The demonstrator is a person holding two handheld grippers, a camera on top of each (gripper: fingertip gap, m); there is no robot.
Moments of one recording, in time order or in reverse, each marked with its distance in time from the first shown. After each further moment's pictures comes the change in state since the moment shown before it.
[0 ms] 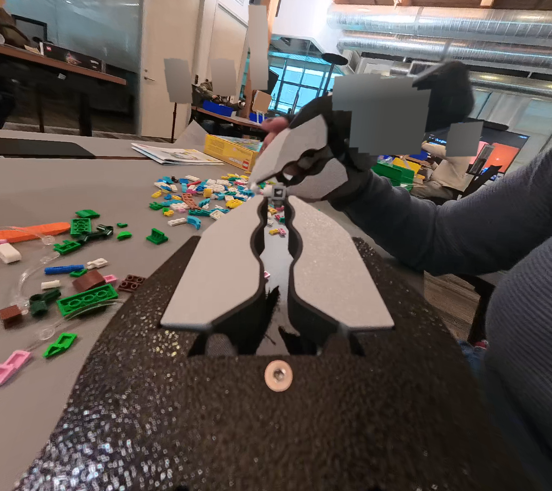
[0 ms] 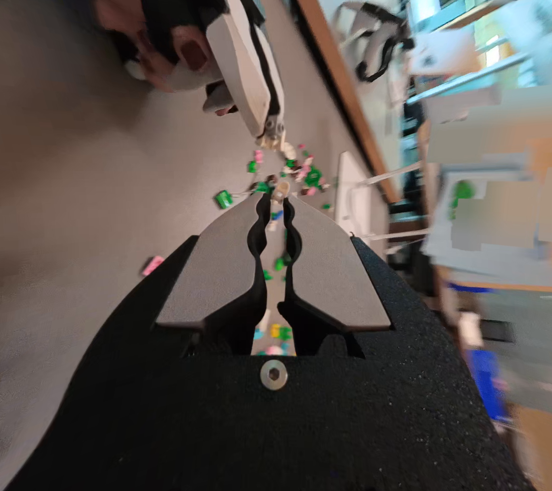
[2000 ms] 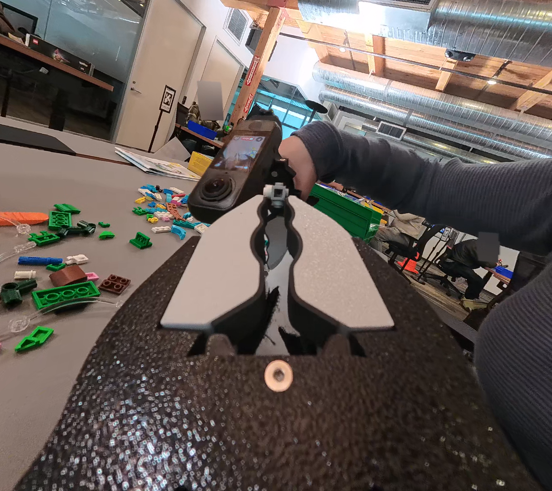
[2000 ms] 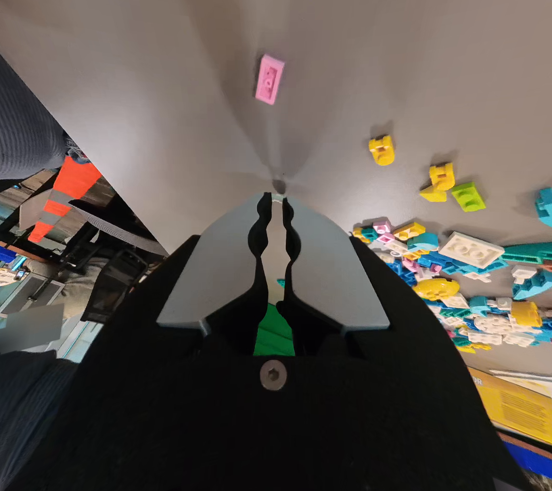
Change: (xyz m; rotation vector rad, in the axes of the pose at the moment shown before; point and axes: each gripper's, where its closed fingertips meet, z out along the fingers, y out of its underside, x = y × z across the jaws) left arm -0.008 -0.013 -0.009 0.124 0.043 -0.175; right arm -0.105 0.097 -0.063 -1.165 -1.209 0.587
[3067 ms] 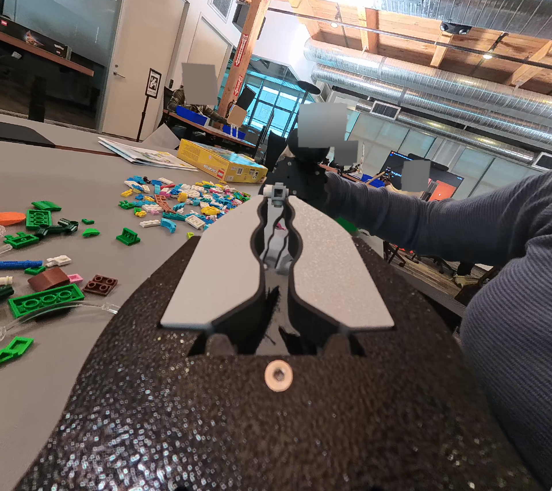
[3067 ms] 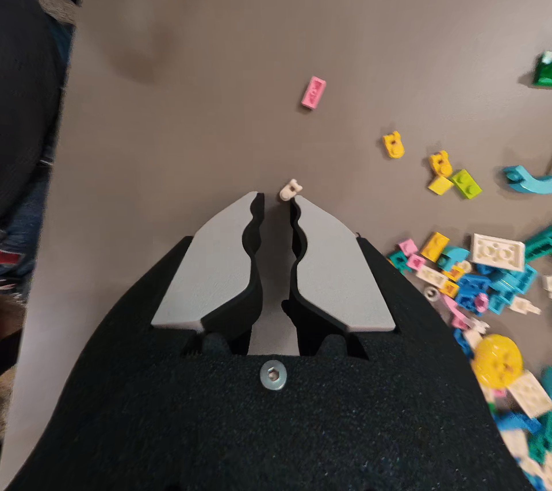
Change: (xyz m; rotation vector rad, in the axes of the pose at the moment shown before) left arm 0.007 0.010 0.005 -0.063 0.035 0.020; right arm -0.014 -0.012 0.006 0.877 0.223 -0.190
